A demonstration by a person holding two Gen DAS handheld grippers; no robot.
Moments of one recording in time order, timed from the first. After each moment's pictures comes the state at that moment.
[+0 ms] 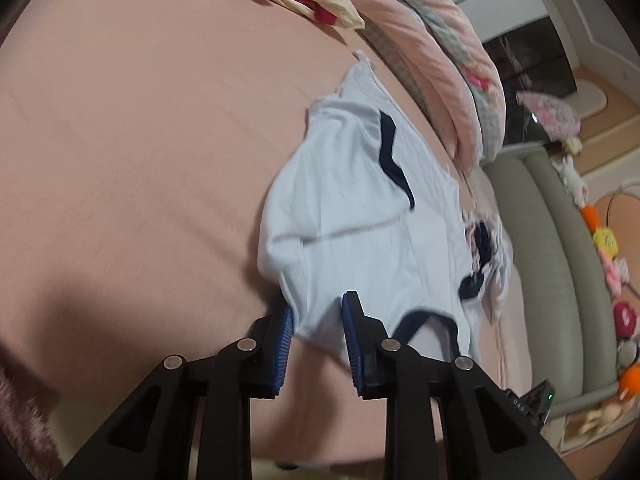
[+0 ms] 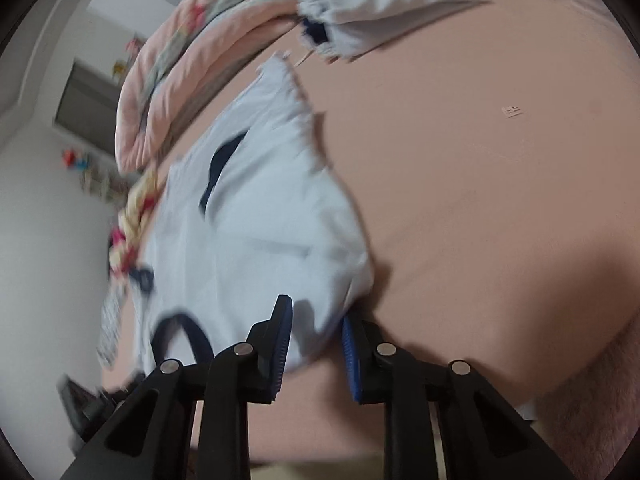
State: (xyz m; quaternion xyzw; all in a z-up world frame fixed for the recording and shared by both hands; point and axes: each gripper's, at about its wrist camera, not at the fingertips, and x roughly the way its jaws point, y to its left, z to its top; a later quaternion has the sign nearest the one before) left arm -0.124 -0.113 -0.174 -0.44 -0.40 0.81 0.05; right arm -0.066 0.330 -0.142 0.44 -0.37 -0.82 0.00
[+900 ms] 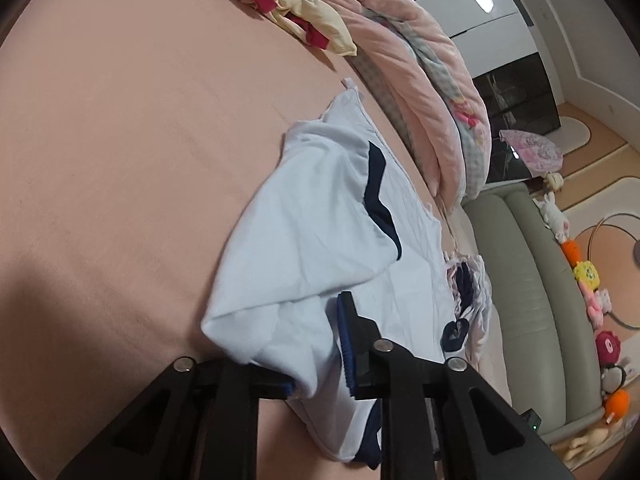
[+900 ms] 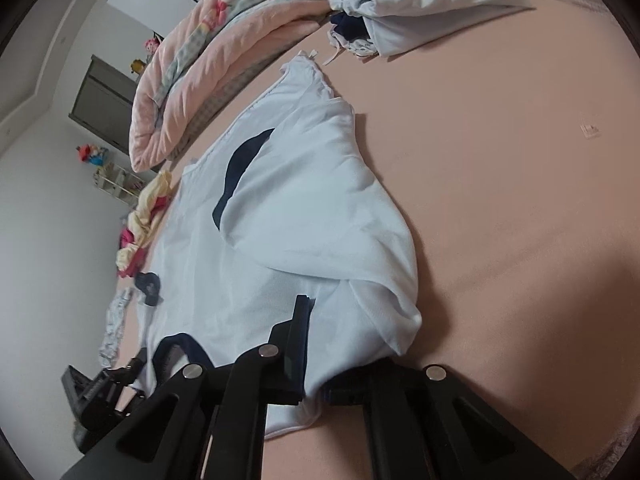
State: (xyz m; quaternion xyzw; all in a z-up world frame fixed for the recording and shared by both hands) left arm -0.148 -0.108 -0.196 -0.37 -0.43 0.82 0.05; right arm -0.099 0.296 -0.152 0.42 -0.34 -0.84 0.02
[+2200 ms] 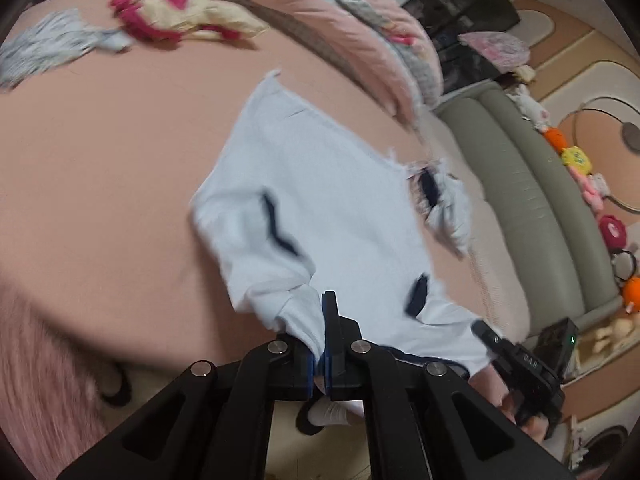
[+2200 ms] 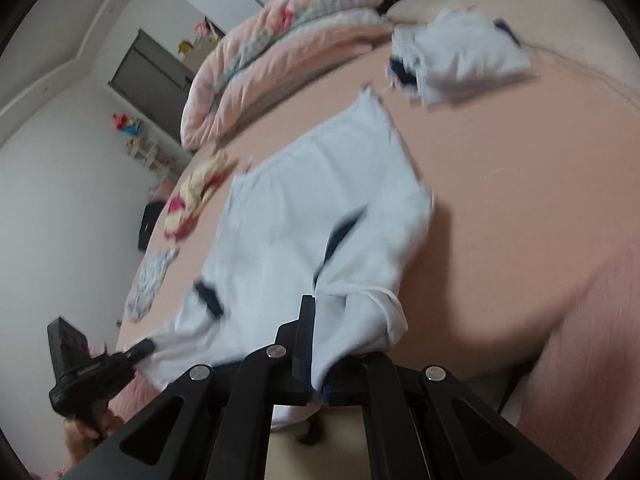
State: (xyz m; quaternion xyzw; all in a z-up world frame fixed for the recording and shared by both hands) left arm -0.105 -0.074 -0.061 -0.45 -0.28 0.83 0.14; right arm -0.024 0.292 -0.046 0.40 -0.27 -0.87 0.09
